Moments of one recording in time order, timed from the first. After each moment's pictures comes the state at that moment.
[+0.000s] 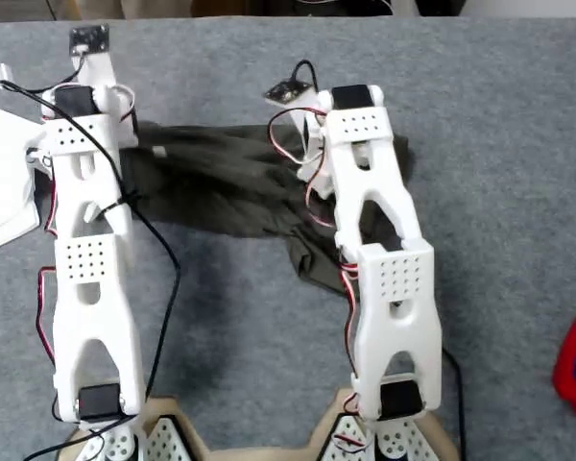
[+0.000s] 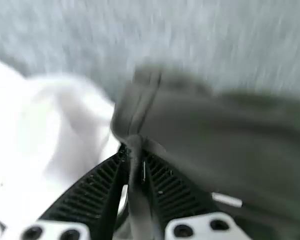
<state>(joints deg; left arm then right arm) -12.0 69.7 -92.8 98.8 -11.4 -12.1 48.4 -46.3 98.8 26.4</state>
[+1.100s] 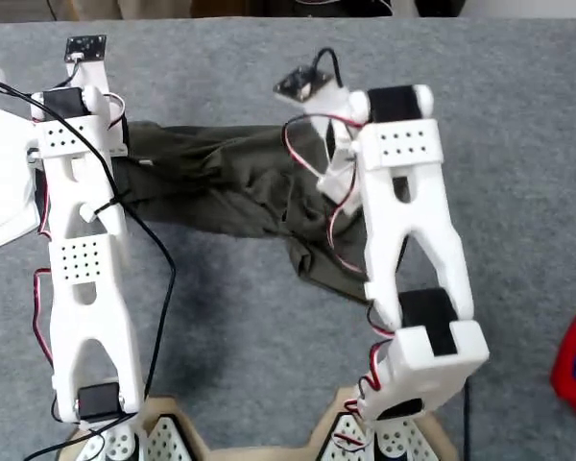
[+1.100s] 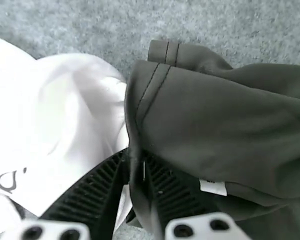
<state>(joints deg) -13.8 69.6 -93.4 100.3 -13.2 -11.6 9.8 -13.9 100.5 27.9</state>
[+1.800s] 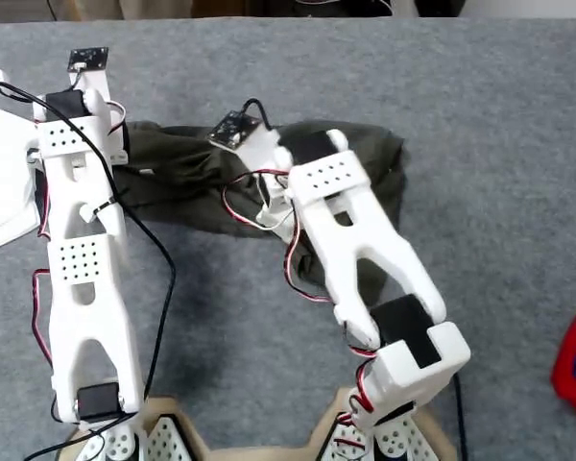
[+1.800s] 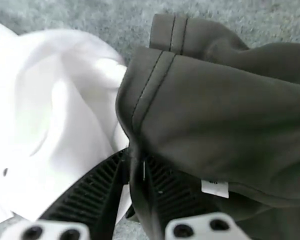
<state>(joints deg) -14.3 69.6 -88.6 100.3 -13.2 -25.8 9.2 4.2 78.9 20.1</state>
